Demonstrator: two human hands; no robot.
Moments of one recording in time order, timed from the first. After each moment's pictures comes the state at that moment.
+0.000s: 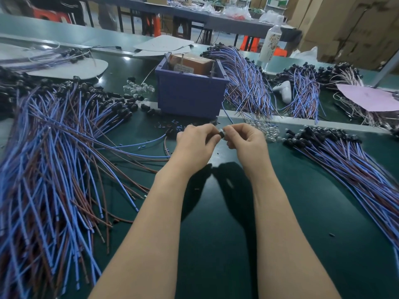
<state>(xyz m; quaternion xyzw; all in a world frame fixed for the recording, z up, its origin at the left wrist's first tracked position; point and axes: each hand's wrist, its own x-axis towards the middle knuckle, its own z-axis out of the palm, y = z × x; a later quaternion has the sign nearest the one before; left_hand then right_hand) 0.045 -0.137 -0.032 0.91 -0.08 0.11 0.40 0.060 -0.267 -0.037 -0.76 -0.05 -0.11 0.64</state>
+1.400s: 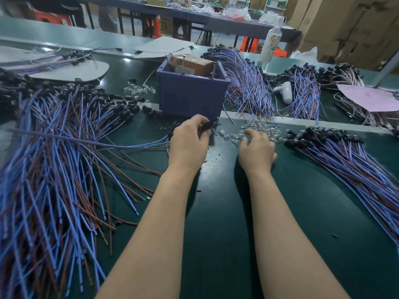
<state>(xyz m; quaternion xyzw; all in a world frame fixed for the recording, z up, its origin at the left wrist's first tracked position) 0.049 -0.134 -0.038 0.85 -0.01 0.23 0.47 0.080 -0.278 -0.054 -0.94 0.13 -0.15 0.28</state>
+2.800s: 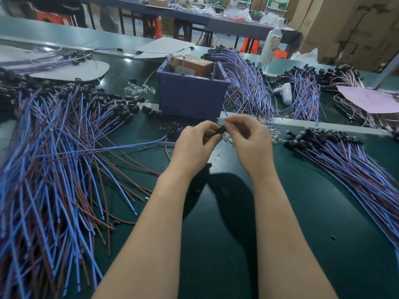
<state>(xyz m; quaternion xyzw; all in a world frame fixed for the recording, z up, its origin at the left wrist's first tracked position) 0.047 -0.137 -0.038 0.85 -0.07 0.17 0.50 0.054 -0.263 -0.024 -0.79 -0.11 -0.19 0.58</state>
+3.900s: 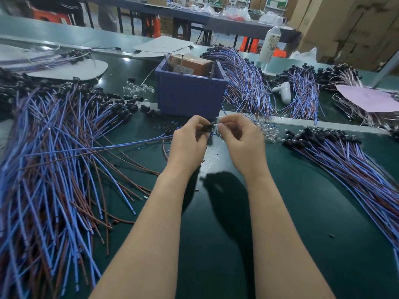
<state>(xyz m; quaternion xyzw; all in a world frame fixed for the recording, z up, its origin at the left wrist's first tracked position) 0.050 -0.134 -0.044 0.82 -0.02 0.19 0.53 0.051 -0.255 -0.026 -0.81 -0.11 -0.19 0.54</state>
